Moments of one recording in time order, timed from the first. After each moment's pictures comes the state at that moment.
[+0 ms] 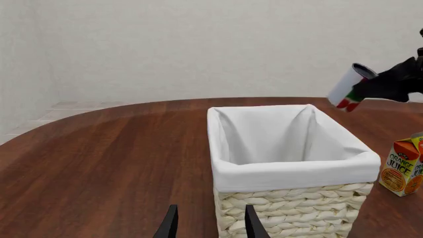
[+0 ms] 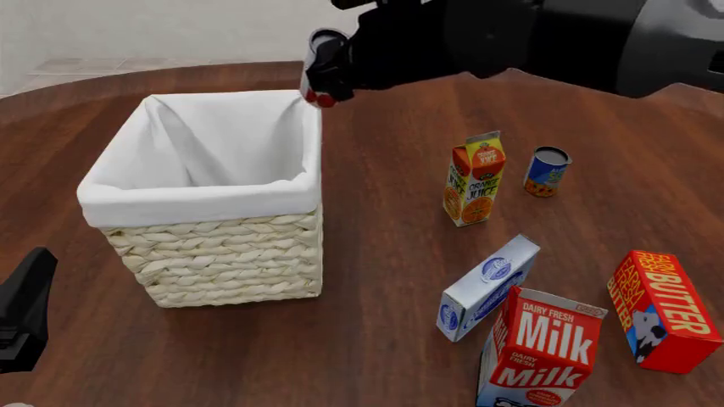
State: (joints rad) left arm 0.00 0.01 0.00 0.00 0.00; right arm 0.68 1.70 -1.50 0.35 -0.03
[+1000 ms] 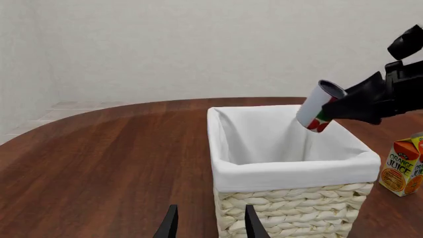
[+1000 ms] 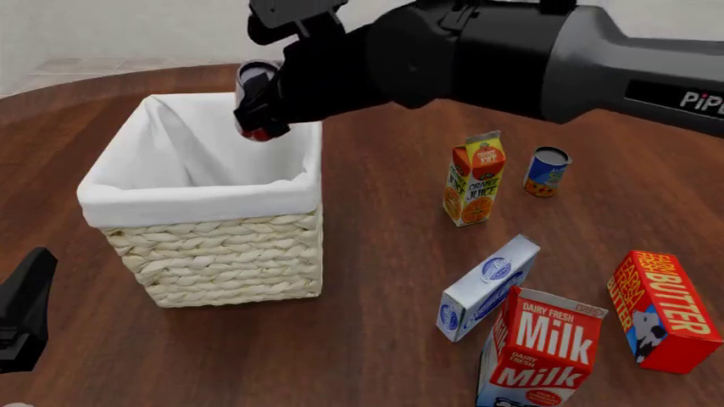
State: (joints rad) left arm 0.00 0.01 0.00 0.00 0.00; right arm 0.83 1.78 -1.56 0.37 -0.04
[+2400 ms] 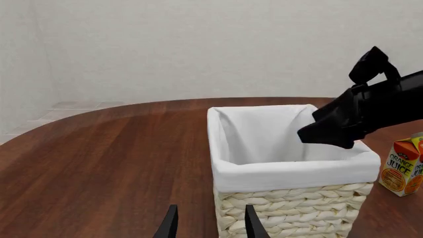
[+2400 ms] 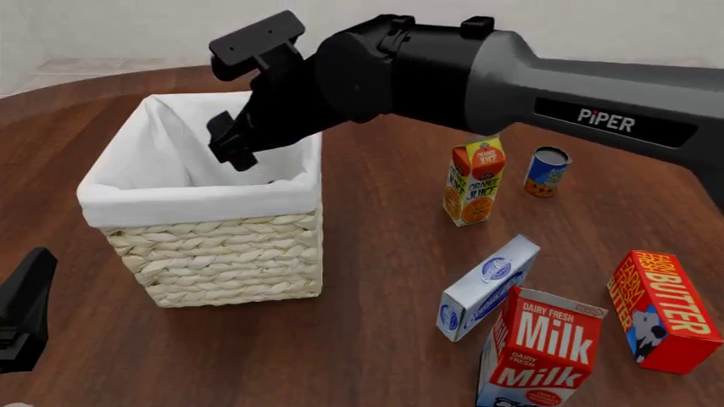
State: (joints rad) left arm 0.00 0.01 0.00 0.00 0.00; right arm 0.87 1.91 -1.68 0.46 -0.07
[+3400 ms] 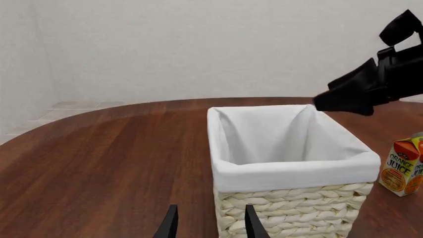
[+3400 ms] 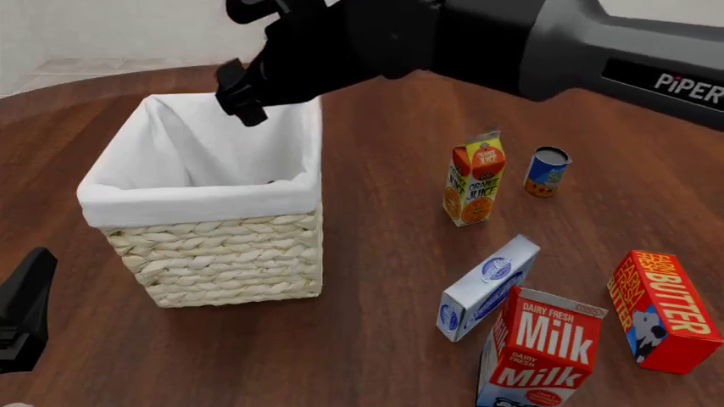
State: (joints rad) left arm 0.00 0.01 0.00 0.00 0.00; right arm 0.84 1.83 -1.70 0.46 -0.07
